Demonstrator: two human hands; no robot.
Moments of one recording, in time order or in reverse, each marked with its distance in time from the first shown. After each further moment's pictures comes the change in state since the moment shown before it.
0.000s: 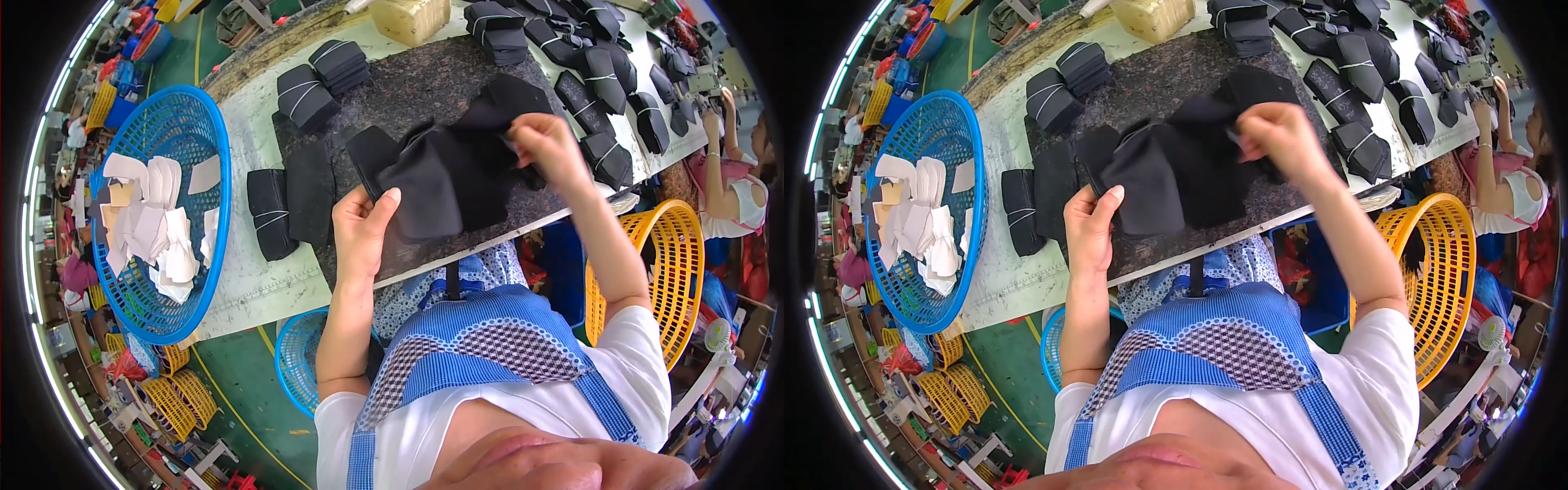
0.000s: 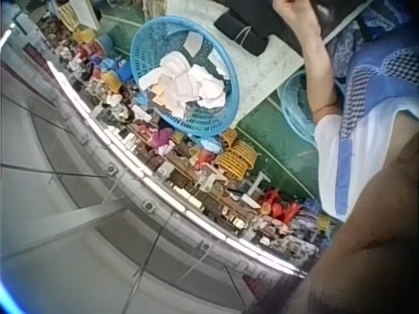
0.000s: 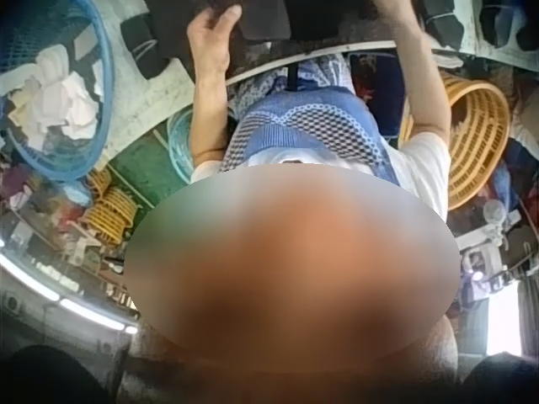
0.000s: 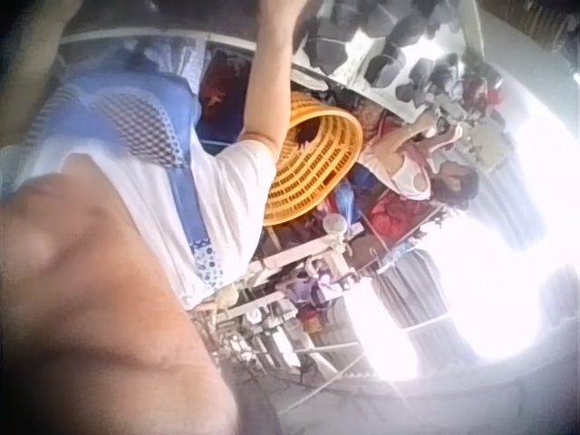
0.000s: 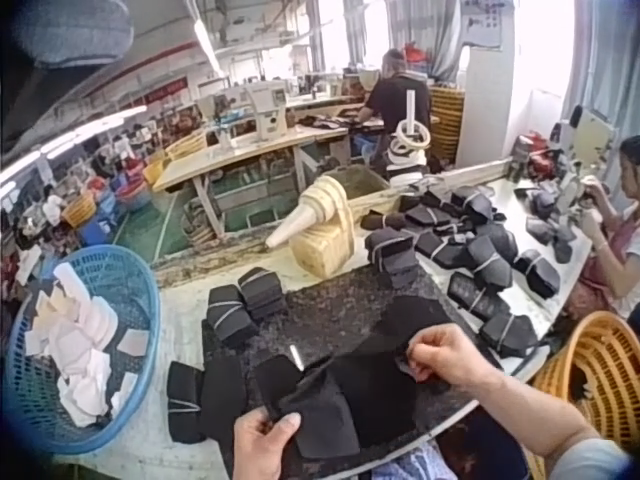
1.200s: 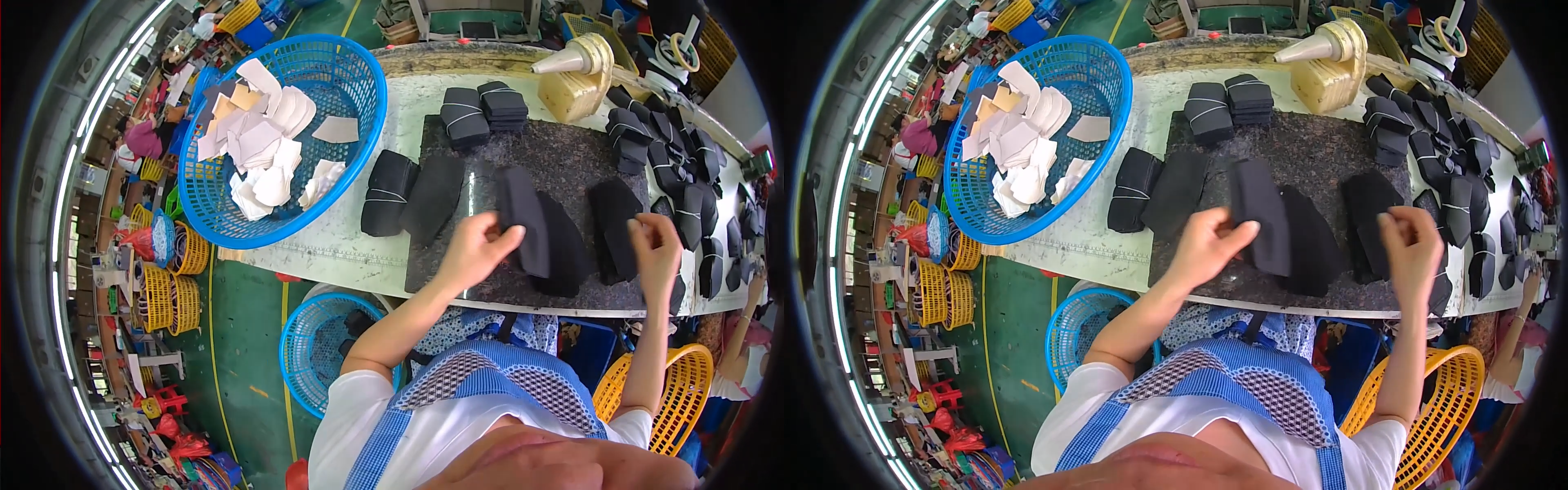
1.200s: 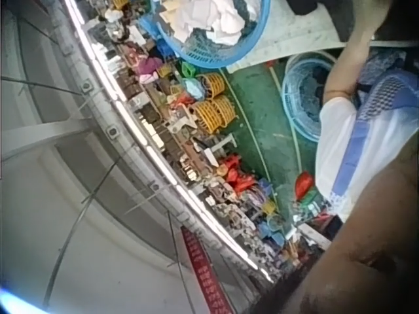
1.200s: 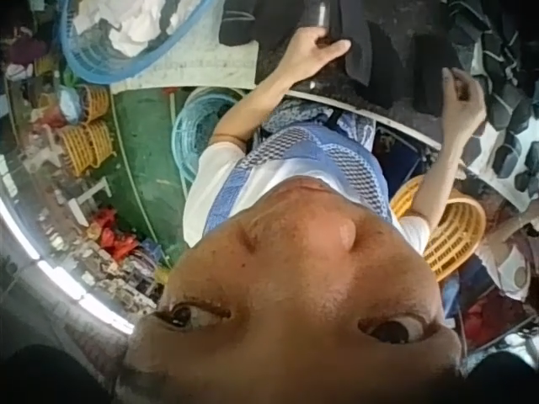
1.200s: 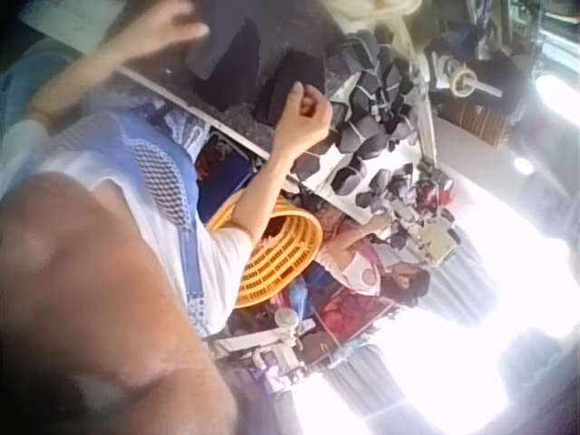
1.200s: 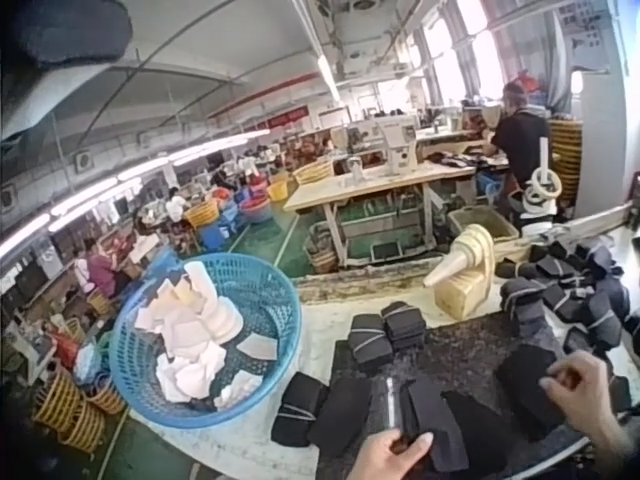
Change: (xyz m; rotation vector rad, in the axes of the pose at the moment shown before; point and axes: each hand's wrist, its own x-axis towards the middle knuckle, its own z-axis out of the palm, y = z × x) left_hand -0.002 -0.005 -0.003 0.251 0.006 0.096; right_hand -0.027 -0.043 -0.003 -0.782 0.285 -0.444
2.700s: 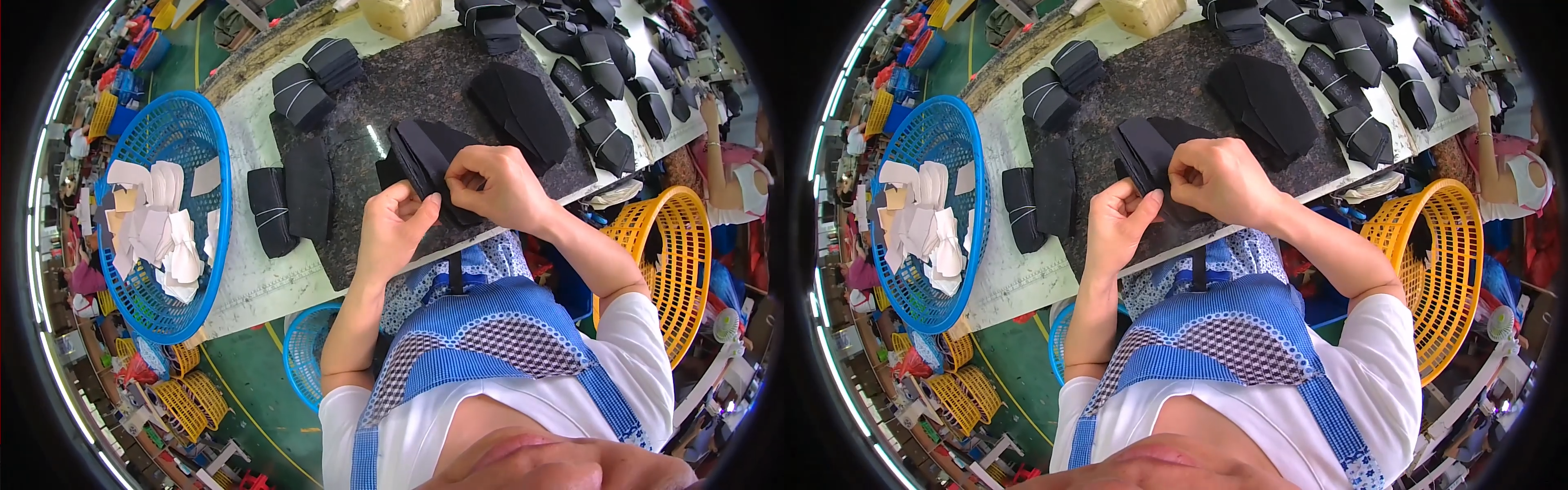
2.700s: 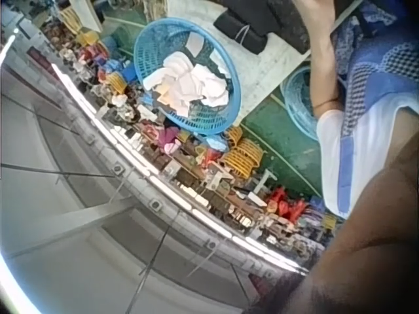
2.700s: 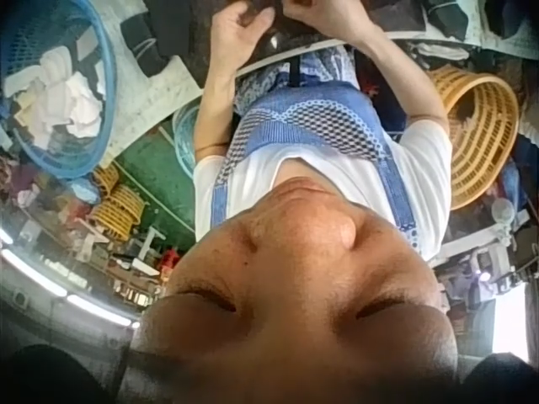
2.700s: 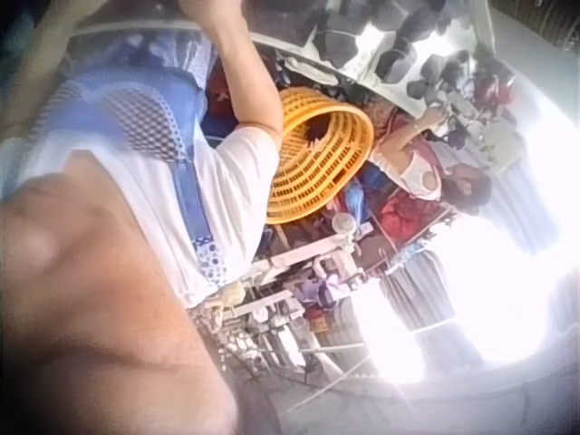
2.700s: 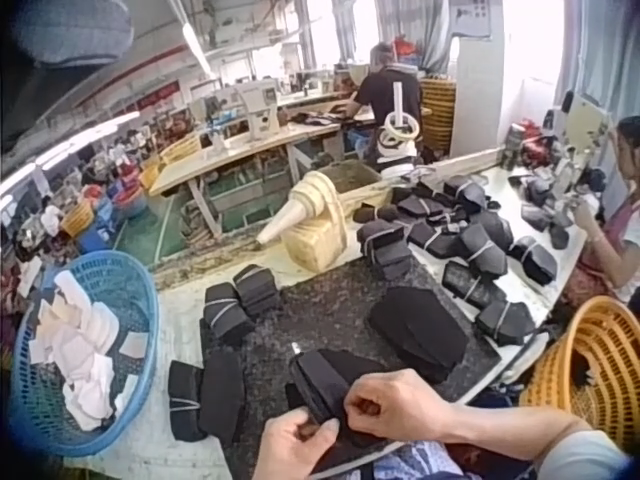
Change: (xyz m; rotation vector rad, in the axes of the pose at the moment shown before) left_hand -0.008 0.001 0.022 -0.057 -0.297 -0.104; right_hand -0.038 -0.032 0.055 0.426 -0.345 -0.252
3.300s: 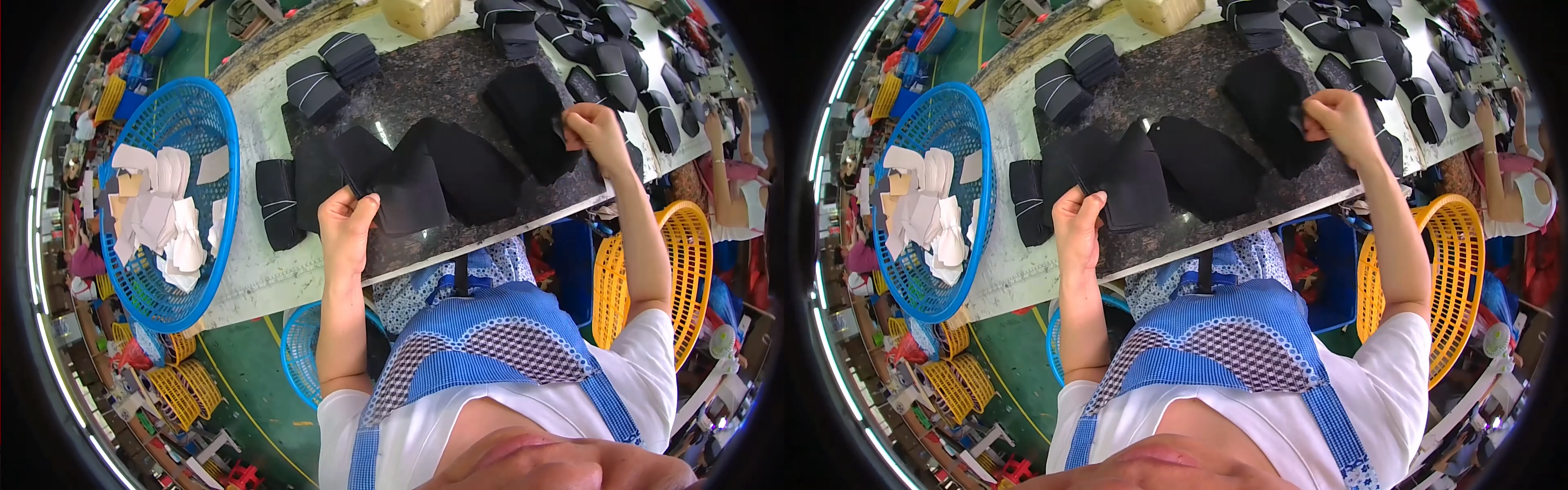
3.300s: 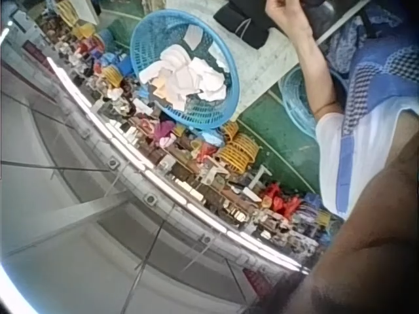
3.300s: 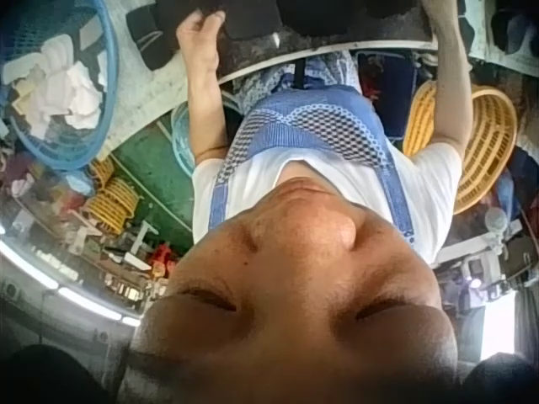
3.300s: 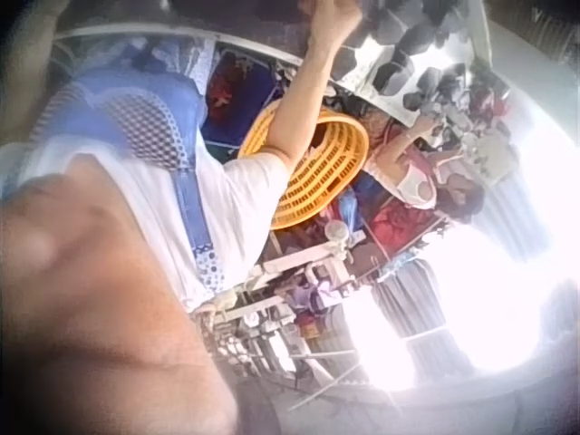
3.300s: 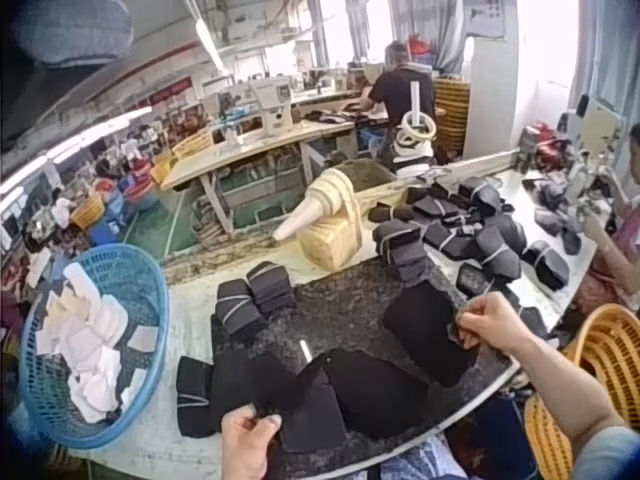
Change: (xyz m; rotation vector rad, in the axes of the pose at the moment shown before) left_hand -0.009 0.003 -0.048 -0.118 0.398 0.014; right_hand -0.010 0.087 -0.110 0.220 0.288 0.615
